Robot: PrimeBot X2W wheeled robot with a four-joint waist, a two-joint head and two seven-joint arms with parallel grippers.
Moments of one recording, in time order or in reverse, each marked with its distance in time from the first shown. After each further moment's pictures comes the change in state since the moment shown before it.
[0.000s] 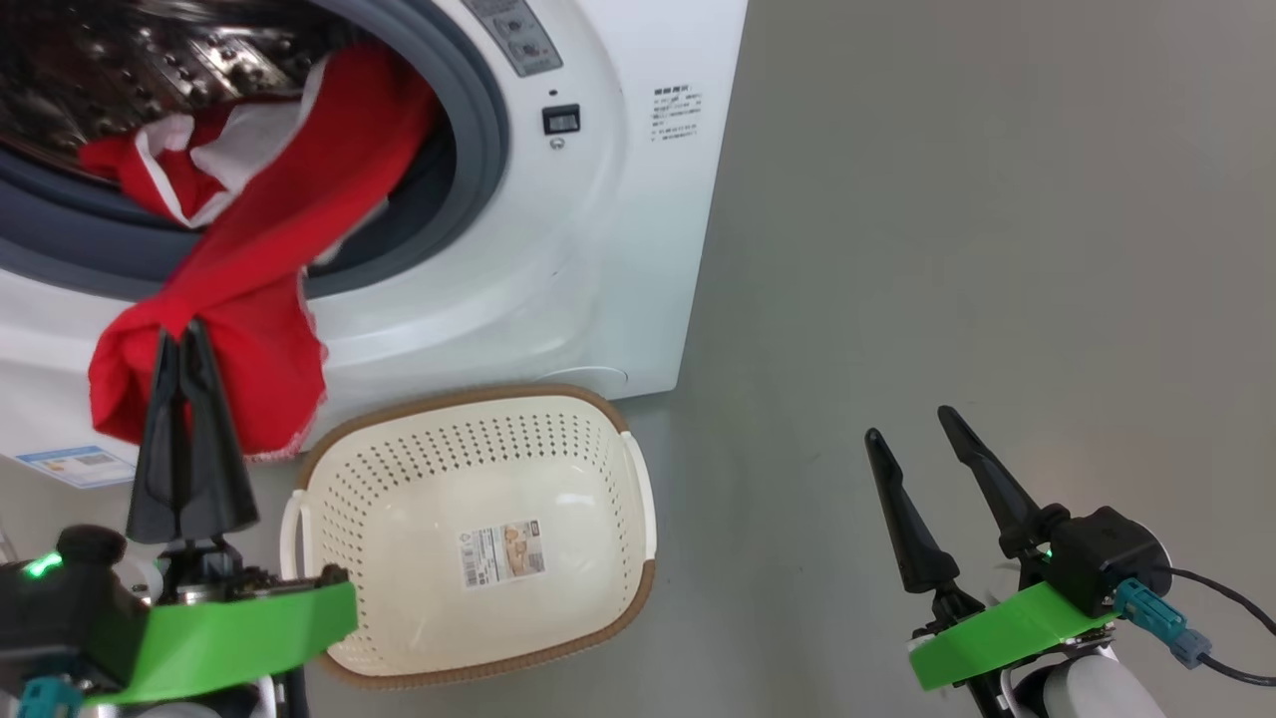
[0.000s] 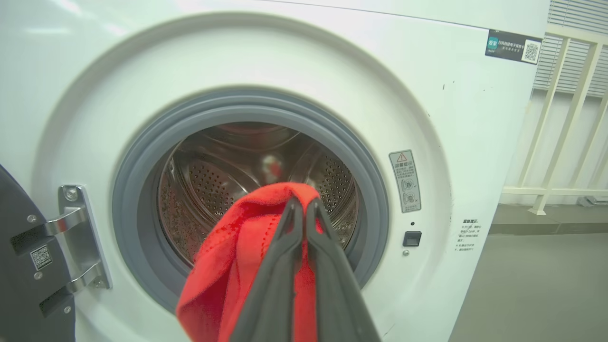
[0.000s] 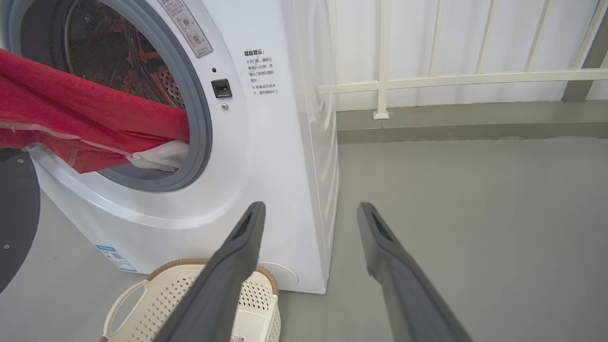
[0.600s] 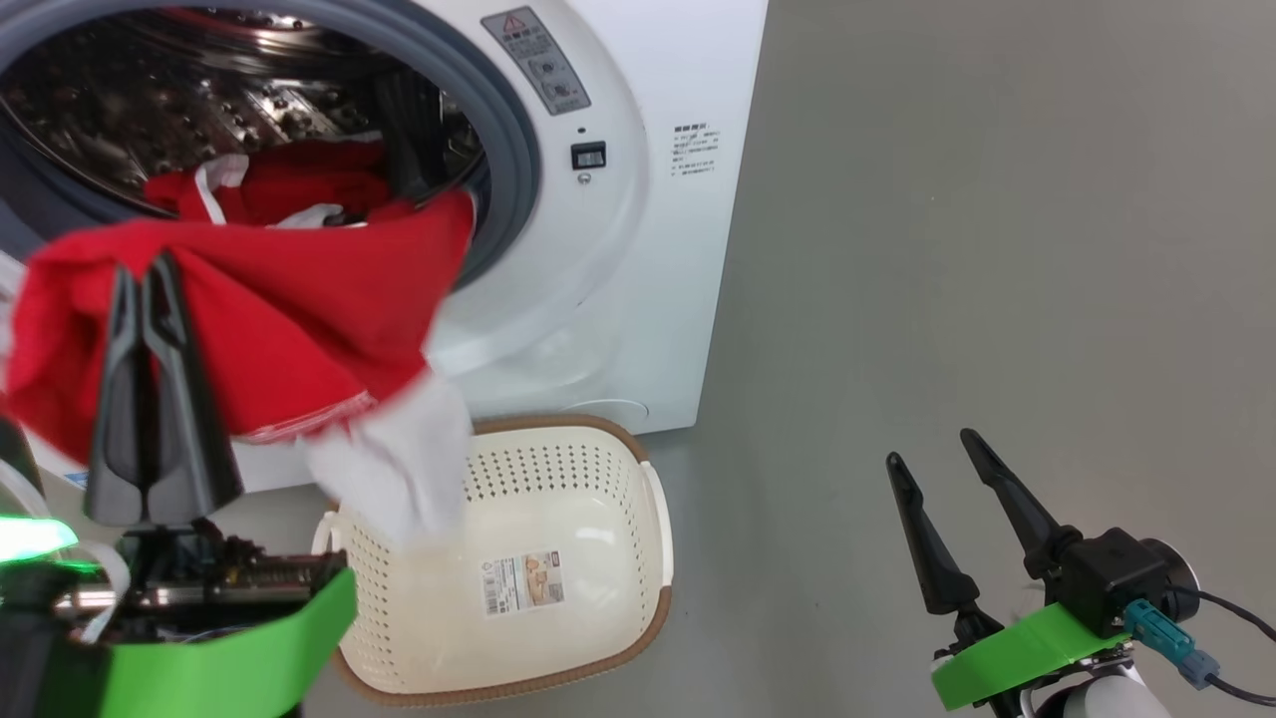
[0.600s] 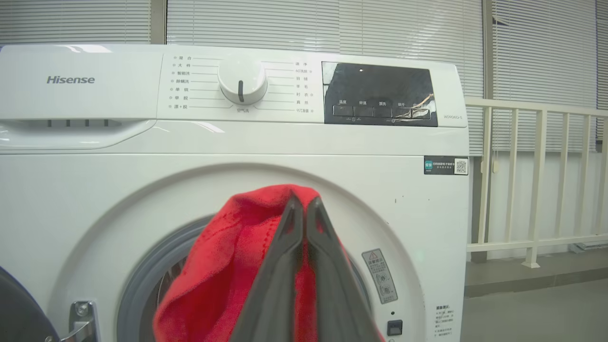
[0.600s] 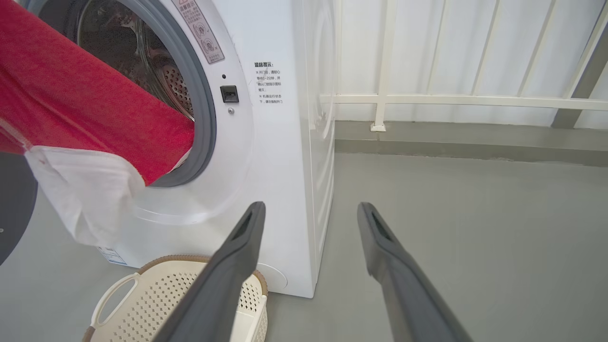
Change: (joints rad) left arm -0.055 0.030 -0.025 -0.145 0.066 0.003 -0.005; right arm 0.038 -0.020 -0.028 0.002 -0.058 0.000 0.000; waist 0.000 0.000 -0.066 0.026
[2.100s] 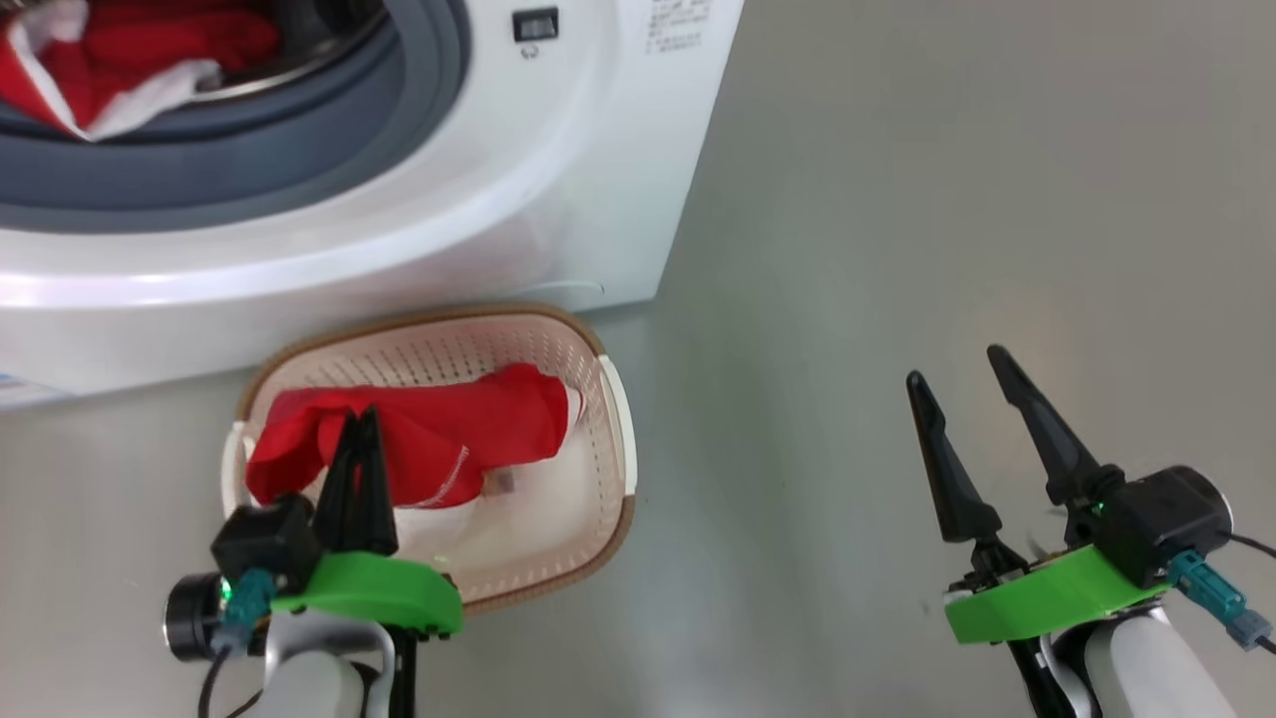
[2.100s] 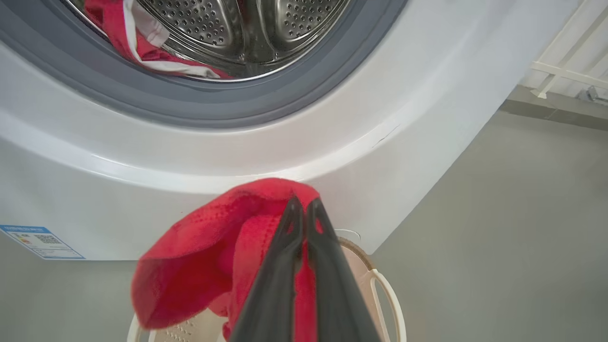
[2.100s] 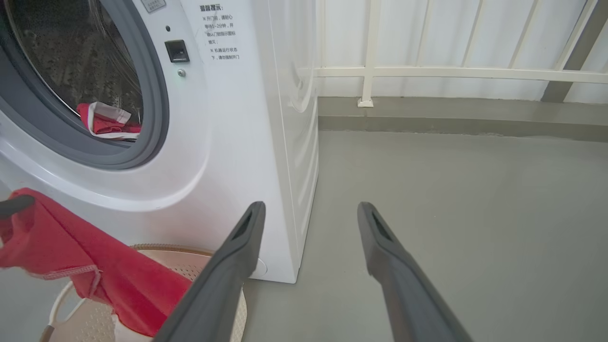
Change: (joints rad) left arm -0.031 -0.257 0.015 0.704 -0.081 -0.208 -0.068; right arm -0.066 -0.011 -0.022 -0.082 0.011 0.000 0.000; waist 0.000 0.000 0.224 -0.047
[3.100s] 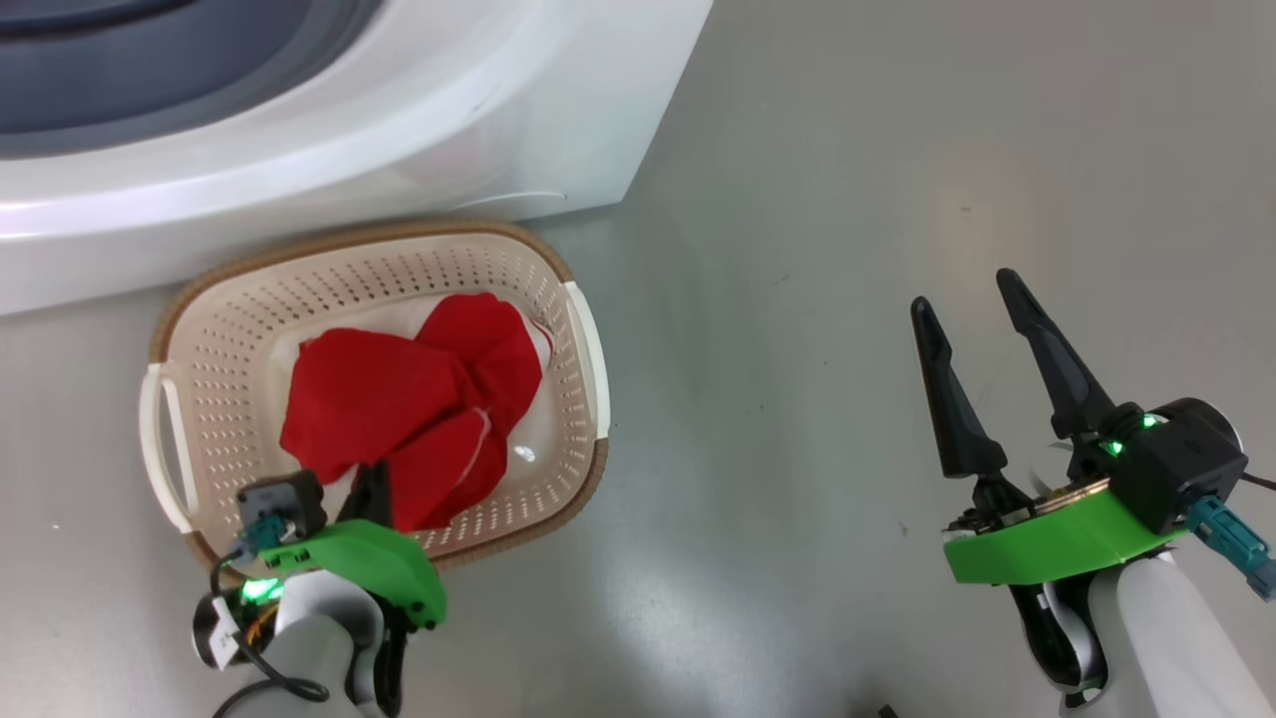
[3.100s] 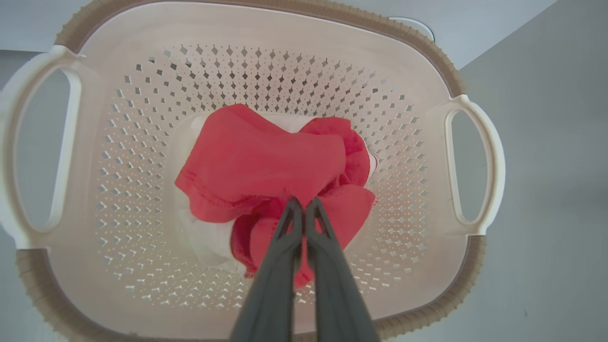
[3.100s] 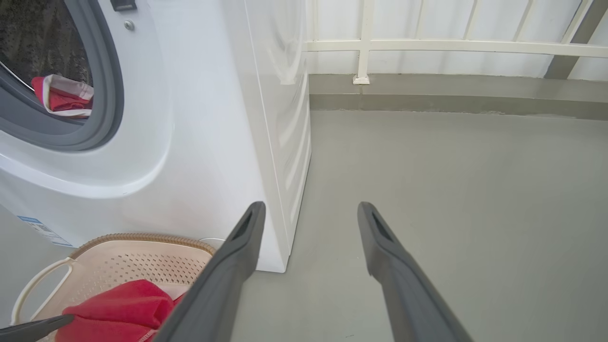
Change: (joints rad) left arm -0.290 -0.027 -0.047 0.702 -0.195 -0.149 0.000; right arm -0.103 0.000 0.002 -0.020 0.017 0.000 0.000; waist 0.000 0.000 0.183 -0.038
